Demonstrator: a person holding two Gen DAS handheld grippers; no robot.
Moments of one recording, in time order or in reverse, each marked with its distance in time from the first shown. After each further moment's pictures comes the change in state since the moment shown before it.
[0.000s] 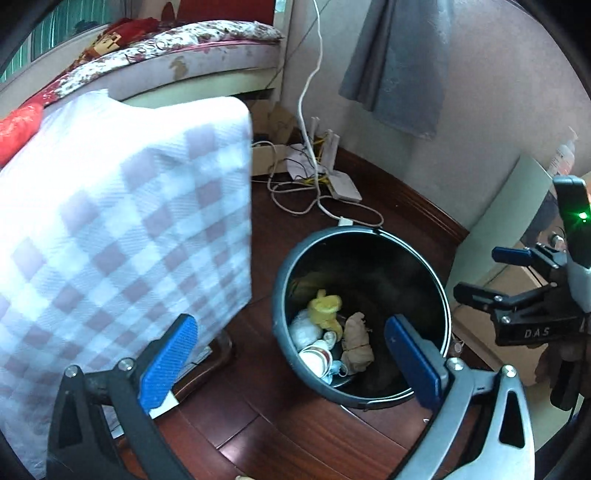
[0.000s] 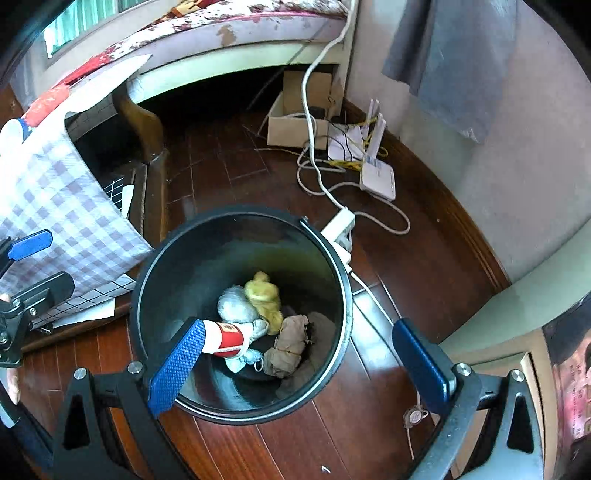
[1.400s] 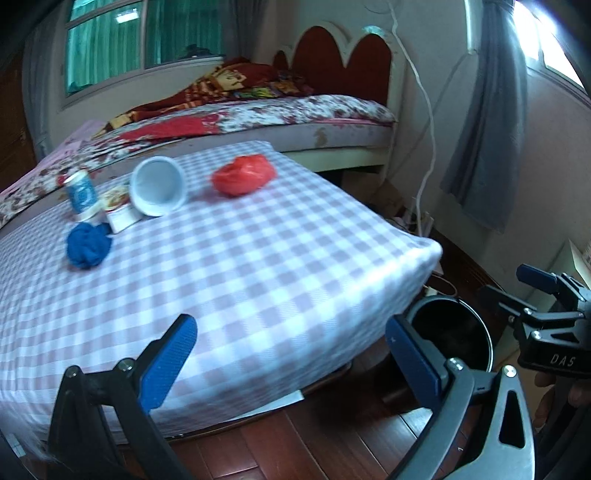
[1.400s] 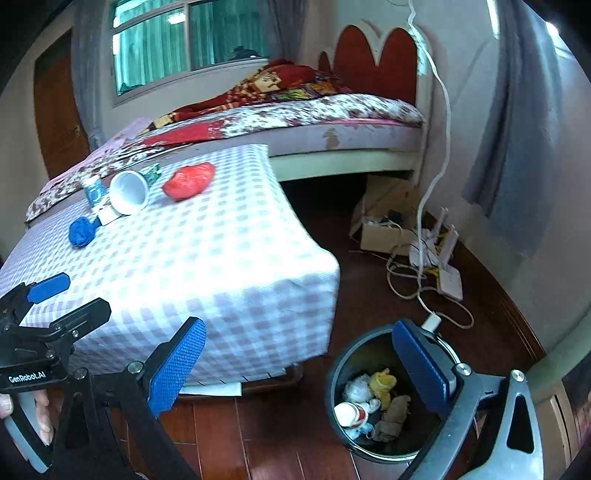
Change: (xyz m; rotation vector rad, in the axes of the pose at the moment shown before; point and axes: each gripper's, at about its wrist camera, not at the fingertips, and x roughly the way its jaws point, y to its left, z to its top) left arm -0.156 0.143 -0.019 -0.208 -0.219 0.278; right arm -0.131 0.185 0.046 -0.079 -0.333 0.171
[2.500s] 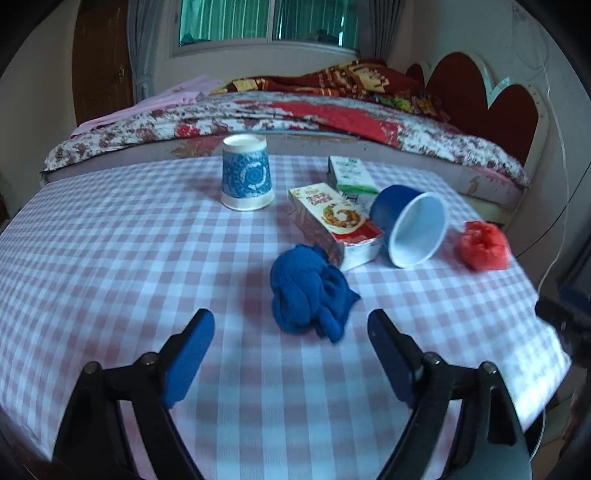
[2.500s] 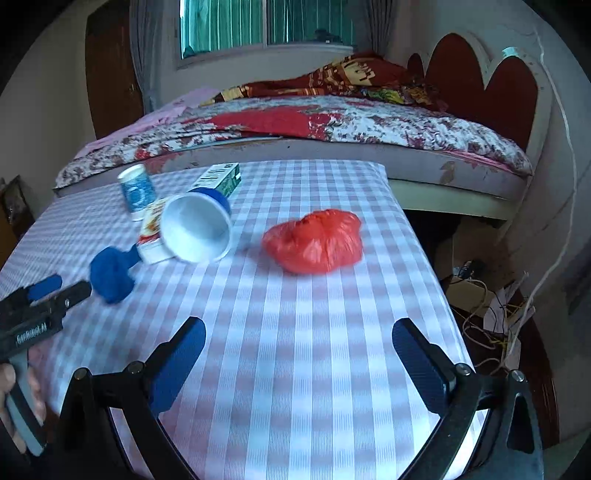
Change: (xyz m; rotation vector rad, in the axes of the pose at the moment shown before) left arm 0.063 0.223 0.048 -0.289 0.036 0.269; right arm 0.135 0.162 0.131 -0.189 0.068 0.161
